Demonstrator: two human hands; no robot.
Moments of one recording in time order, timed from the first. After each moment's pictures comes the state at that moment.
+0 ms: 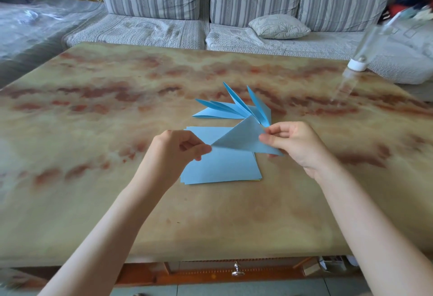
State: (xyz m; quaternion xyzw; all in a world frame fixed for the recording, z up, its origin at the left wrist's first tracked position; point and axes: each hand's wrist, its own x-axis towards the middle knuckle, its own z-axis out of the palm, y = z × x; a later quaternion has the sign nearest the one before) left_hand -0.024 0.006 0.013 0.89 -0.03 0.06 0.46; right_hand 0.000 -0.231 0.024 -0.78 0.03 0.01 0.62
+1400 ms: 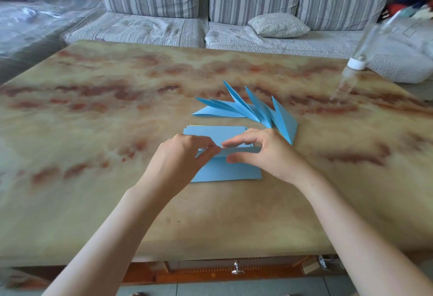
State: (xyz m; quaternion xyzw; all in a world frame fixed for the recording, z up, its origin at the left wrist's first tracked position) left_hand -0.027 -0.004 0.011 0.95 -0.13 0.09 0.28; right_hand -0.006 -0.200 0.013 -0.88 -0.19 0.03 0.43
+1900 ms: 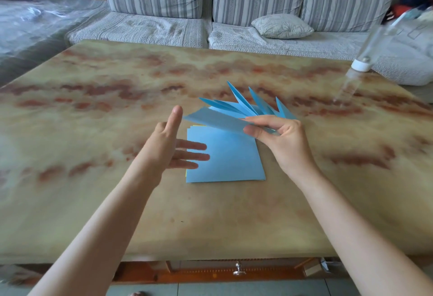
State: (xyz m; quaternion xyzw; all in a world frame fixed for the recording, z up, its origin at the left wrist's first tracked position) left_hand -0.016 0.013 0.023 0.67 0.11 -0.08 0.73; right_hand -0.003 -0.198 0.015 -0.77 -0.16 -0.13 0.61
